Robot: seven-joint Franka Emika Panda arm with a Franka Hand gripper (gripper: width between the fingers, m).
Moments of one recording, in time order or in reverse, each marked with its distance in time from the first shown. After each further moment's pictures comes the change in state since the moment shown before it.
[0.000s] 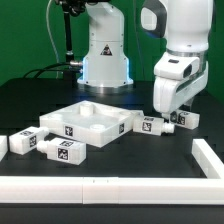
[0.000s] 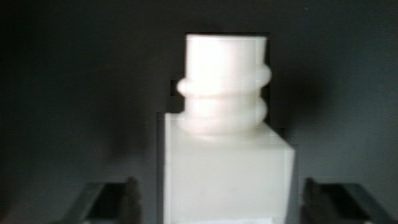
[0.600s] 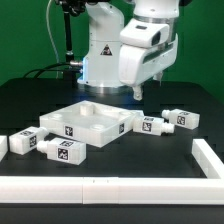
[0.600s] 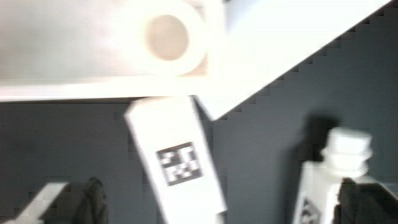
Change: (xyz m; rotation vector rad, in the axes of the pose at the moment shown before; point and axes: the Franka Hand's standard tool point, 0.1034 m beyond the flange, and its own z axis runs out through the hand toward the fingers) arm -0.047 0.079 -0.077 -0.033 -0.054 -0.063
